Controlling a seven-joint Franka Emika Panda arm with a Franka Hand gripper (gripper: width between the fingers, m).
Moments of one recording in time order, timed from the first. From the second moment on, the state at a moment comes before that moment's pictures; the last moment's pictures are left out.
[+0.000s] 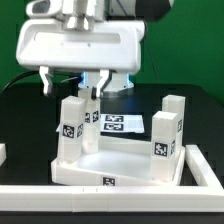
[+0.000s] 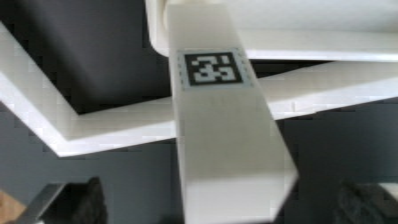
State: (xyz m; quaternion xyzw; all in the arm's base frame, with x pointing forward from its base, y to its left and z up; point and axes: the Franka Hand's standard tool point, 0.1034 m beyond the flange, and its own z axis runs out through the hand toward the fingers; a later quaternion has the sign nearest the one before) arm 0.578 -0.066 0.144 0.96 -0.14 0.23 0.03
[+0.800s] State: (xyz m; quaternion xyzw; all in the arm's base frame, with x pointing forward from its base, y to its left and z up) arm 0.588 -0.080 0.145 0.98 -0.17 0.05 -0.03
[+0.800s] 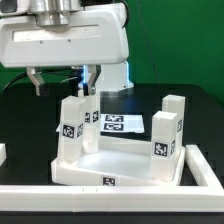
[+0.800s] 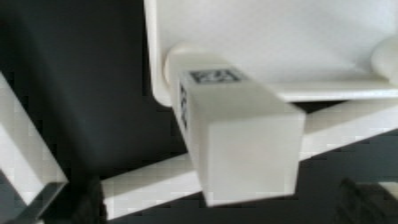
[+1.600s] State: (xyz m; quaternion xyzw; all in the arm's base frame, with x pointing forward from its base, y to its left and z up) arm 0.585 -0.075 0.122 0.98 -0.19 0.06 -0.02
